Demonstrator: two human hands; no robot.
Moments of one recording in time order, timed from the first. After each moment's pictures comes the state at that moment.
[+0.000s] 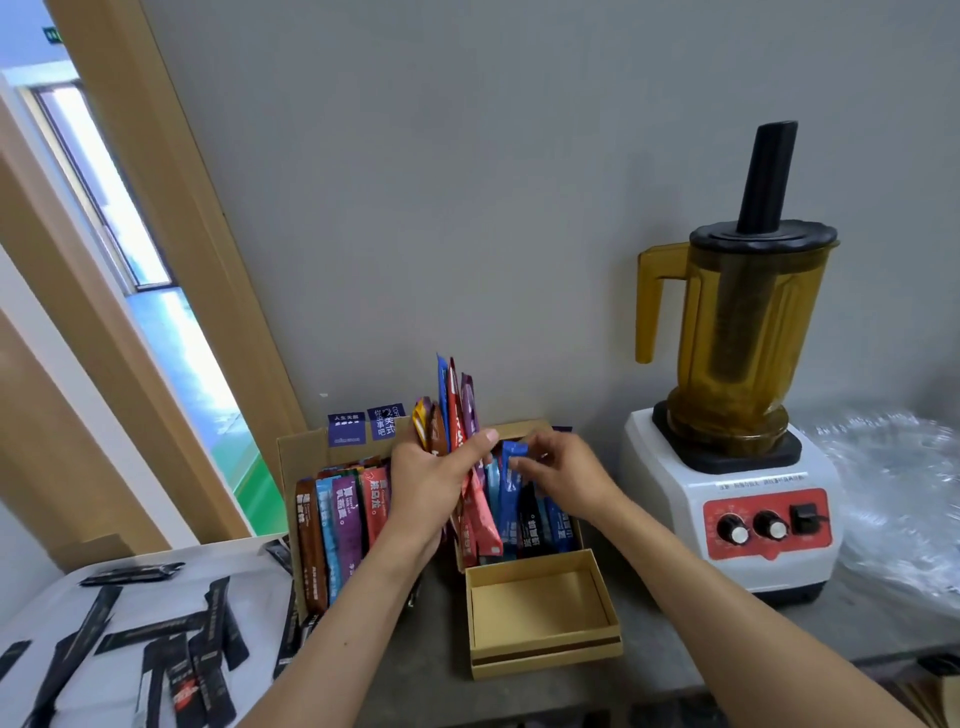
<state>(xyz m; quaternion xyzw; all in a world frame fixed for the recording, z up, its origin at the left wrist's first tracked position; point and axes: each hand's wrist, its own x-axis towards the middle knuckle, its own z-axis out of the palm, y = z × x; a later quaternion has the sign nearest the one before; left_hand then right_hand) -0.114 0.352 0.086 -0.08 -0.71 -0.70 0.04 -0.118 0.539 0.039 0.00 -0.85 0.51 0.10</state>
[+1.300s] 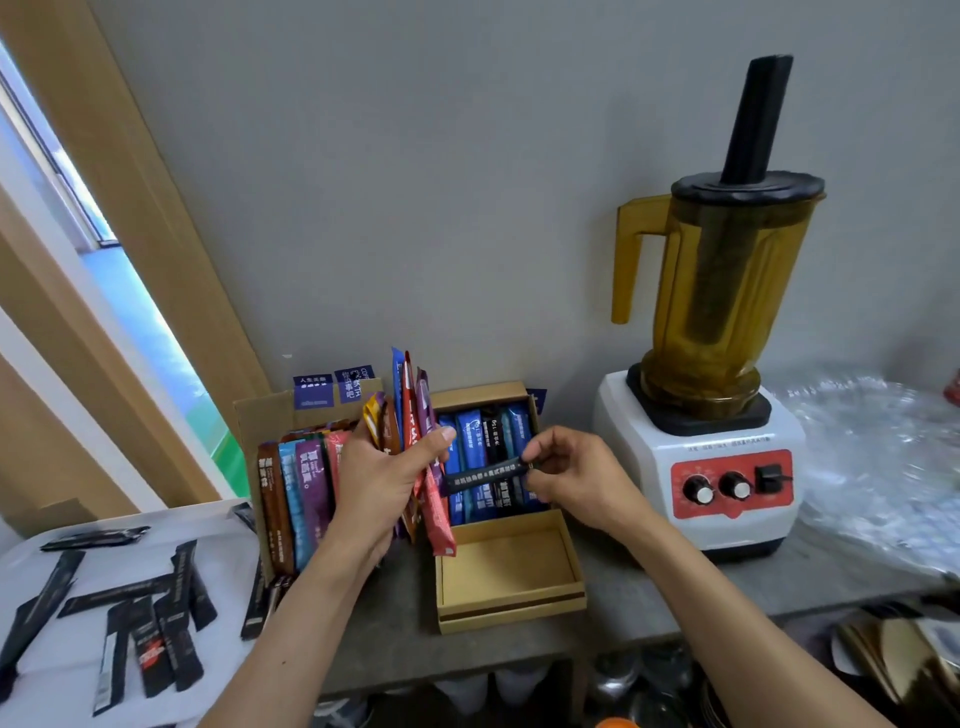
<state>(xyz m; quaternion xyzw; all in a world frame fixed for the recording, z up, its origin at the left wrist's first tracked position) -0.091 0.335 0.071 -0.08 -0.69 -0.72 0.01 -0.057 0.566 0.024 0.00 -0.81 0.58 0.08</state>
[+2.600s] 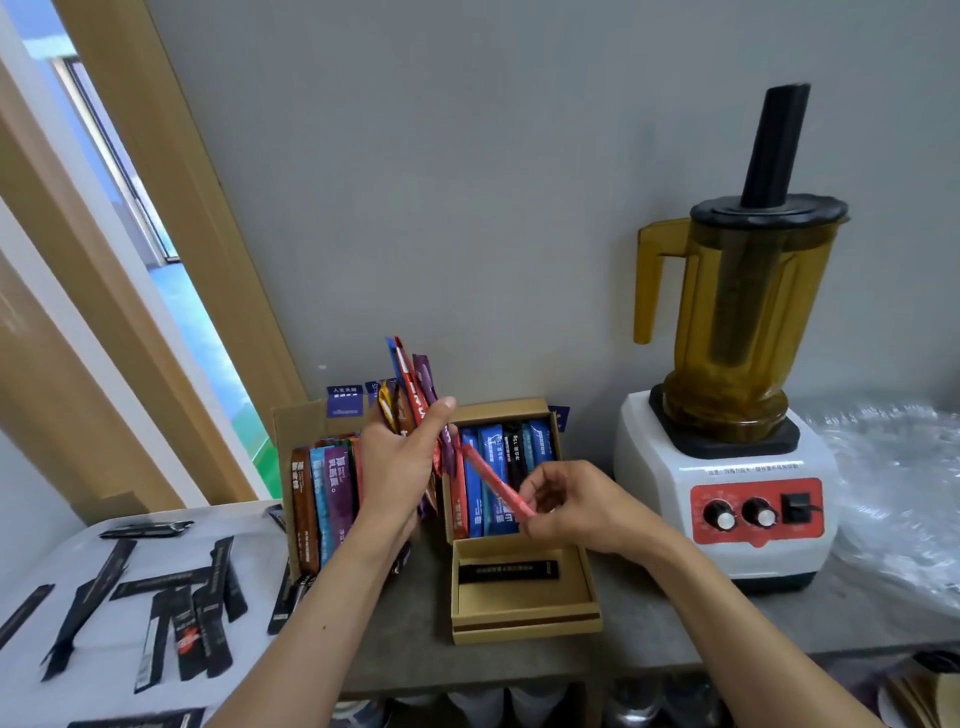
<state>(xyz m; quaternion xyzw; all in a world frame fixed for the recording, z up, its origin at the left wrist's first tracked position) -0.104 0.347 0.084 -0.02 -0.70 -0.71 0.10 -0.056 0.558 0.037 0.08 -0.84 0.54 -0.05</state>
